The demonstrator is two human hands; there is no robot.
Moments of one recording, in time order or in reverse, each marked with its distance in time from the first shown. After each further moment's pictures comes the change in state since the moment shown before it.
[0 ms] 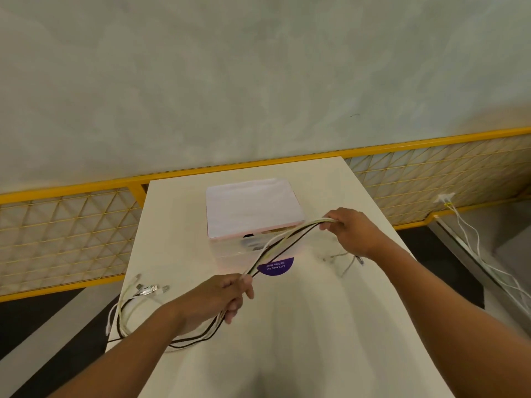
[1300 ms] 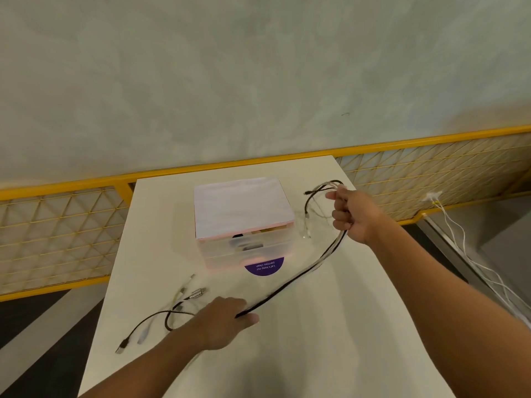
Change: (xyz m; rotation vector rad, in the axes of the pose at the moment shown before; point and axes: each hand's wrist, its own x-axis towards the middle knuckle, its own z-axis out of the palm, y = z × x) left_hand 0.035 -0.040 0.033 0.749 0.045 -0.011; right_hand 0.029 -0.003 -0.024 1.200 0.131 0.527
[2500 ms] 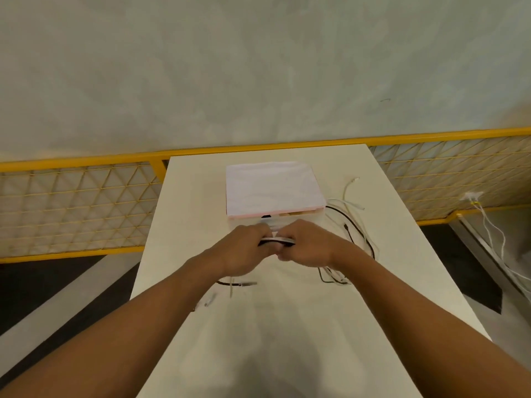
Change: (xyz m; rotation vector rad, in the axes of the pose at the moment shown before) left_hand -0.013 0.030 -0.081 -0.106 0.239 0.138; right_hand -0.067 0.073 0.096 -1.238 -0.675 -0.414
